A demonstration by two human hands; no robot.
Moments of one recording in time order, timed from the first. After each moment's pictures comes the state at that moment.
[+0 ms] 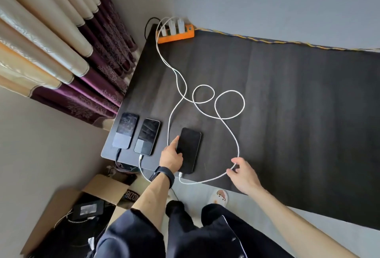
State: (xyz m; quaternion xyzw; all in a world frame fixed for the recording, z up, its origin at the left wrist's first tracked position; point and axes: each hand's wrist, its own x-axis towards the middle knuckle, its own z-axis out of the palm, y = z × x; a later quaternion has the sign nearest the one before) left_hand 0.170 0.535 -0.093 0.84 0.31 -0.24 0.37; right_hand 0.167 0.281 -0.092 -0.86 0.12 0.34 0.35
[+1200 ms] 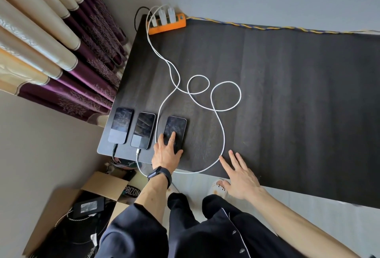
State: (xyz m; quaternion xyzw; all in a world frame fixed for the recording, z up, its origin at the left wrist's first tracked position) left_hand 0.142 0.539 -0.110 0.93 0.22 -0.23 0.18; right_hand 0.122 0.273 -0.117 -0.92 -0.17 0.36 0.05
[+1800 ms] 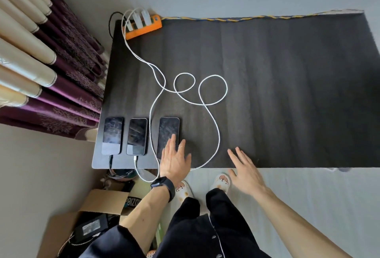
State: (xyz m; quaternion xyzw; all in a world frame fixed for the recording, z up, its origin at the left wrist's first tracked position) left_hand 0.120 0.524 -0.100 0.96 0.04 -0.21 0.16; right_hand 0.084 0.273 -0.118 -0.94 0.01 0.29 0.19
